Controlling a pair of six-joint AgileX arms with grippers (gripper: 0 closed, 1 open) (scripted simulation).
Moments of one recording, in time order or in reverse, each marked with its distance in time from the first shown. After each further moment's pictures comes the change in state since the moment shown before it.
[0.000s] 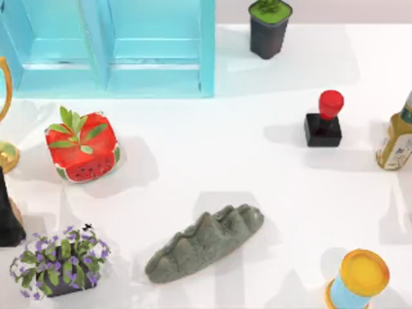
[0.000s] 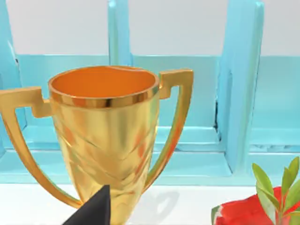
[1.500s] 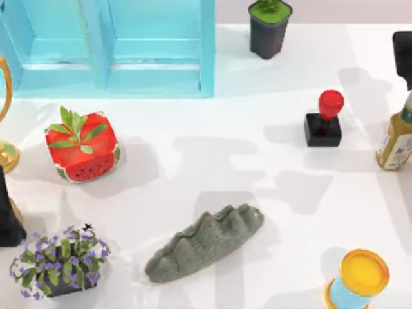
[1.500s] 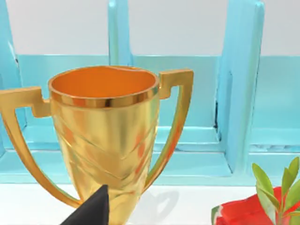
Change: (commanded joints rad) left arm 0.000 0.000 0.000 0.000 0.000 0.000; right arm 0.121 1.812 1.727 -1.273 0.119 0.193
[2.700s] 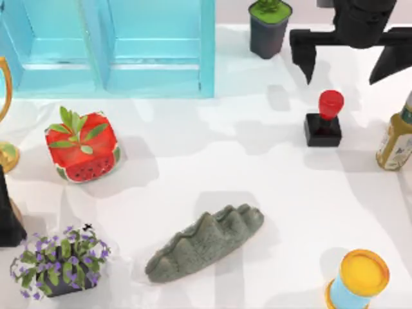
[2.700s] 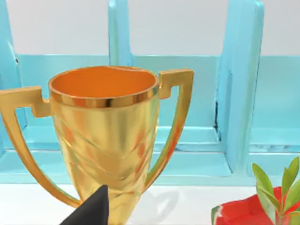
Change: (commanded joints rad) left arm 0.000 0.000 0.000 0.000 0.000 0.000; right arm 0.168 0.538 0.596 -0.172 -0.086 0.117
